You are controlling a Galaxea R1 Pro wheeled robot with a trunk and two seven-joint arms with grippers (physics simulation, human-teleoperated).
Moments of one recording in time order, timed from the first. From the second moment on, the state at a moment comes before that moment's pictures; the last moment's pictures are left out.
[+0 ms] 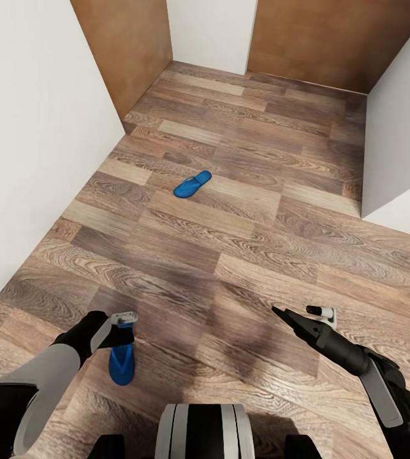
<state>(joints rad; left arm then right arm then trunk) -0.93 0.11 -0.07 -0.29 0.19 0.67 -0.04 -0.37 -0.21 -0.17 -1.23 -0.73 0.70 1.29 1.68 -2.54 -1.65</state>
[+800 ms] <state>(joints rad) -0.93 0.11 -0.08 -0.28 0.19 0.66 -0.04 -0.37 -0.21 -0.17 -1.23 -0.72 0.71 1.29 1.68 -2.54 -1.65</state>
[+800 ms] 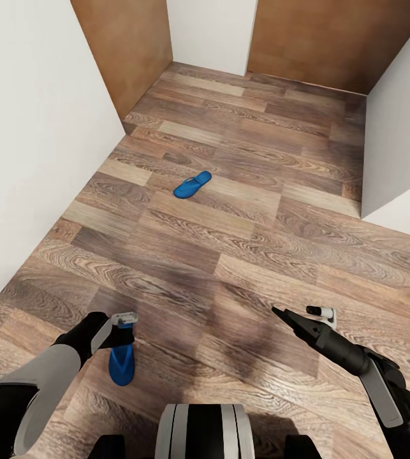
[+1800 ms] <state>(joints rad) -0.93 0.14 -0.07 -0.25 0.19 0.66 -0.11 -0.37 -0.21 -0.16 -1.21 -0.73 0.71 1.09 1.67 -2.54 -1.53</state>
